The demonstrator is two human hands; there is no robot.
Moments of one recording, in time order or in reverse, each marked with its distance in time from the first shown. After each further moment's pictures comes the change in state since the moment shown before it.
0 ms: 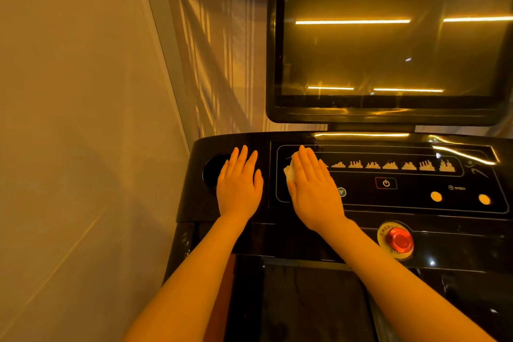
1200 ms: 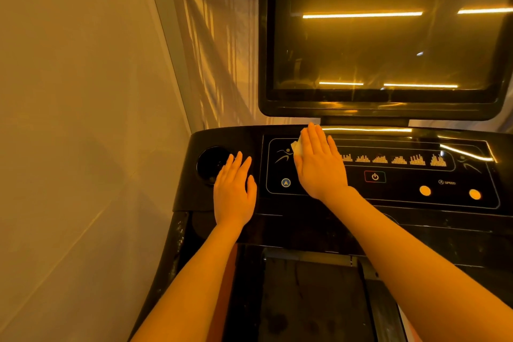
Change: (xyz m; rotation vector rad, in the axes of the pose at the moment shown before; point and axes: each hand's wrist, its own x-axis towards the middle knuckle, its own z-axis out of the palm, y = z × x) left_hand -0.032 0.011 0.006 -0.156 0.056 -0.087; right_hand 0.029 0.037 -0.024 -0.070 -0.038 0.039
